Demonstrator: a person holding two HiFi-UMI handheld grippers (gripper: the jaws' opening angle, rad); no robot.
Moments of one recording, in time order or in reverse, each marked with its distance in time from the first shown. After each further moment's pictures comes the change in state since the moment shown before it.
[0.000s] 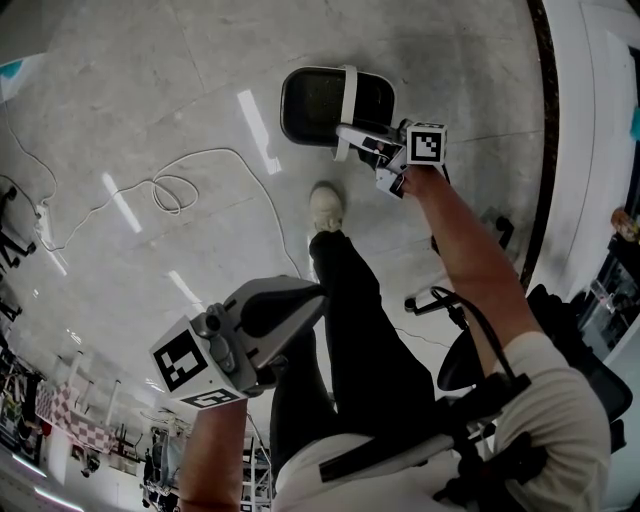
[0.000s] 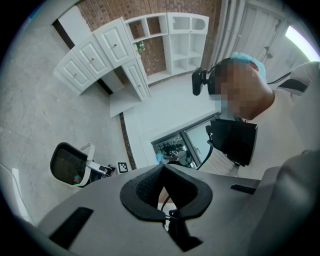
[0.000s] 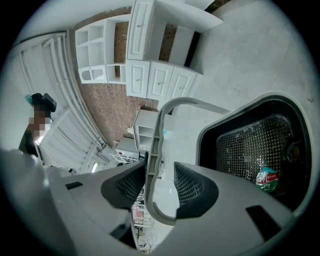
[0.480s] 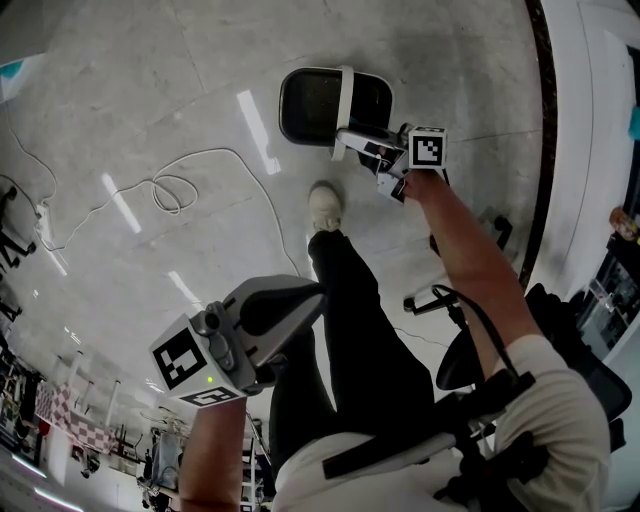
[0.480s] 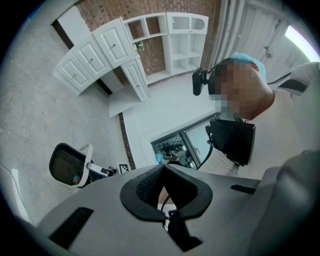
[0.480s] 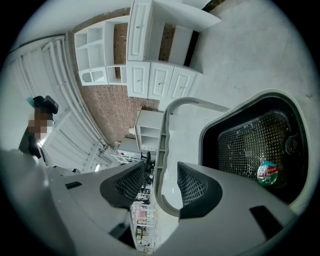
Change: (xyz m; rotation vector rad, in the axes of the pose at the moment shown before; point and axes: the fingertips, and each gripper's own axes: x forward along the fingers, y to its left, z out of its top) left arm 0.004 -0.003 0.003 0.005 -0.001 -0.003; right arm -0.009 0.007 -0.003 0.005 0.006 0.011
